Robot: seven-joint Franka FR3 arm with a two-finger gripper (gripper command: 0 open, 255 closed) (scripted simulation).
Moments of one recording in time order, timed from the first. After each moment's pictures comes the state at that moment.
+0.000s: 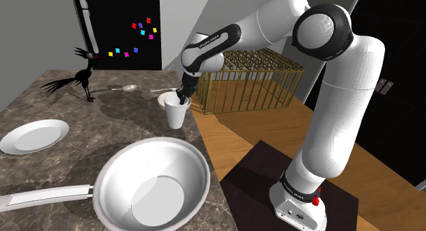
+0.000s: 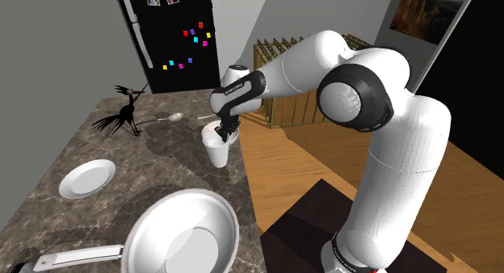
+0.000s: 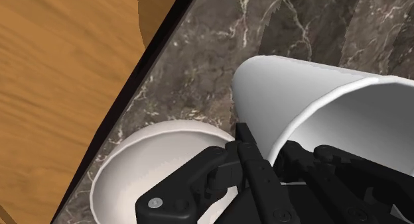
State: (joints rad) arm 0.05 0.21 -0.03 -2.06 0.25 2.40 -0.23
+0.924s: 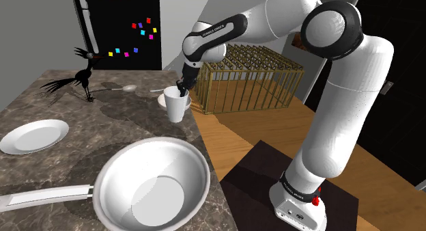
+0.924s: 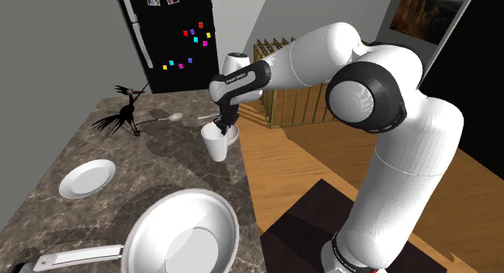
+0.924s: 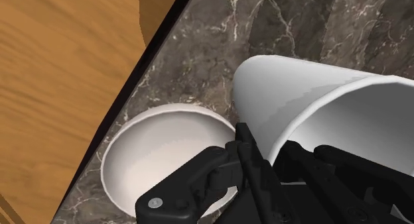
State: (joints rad) arm 0.05 0.16 -0.03 -2.02 0.23 2.30 -0.21
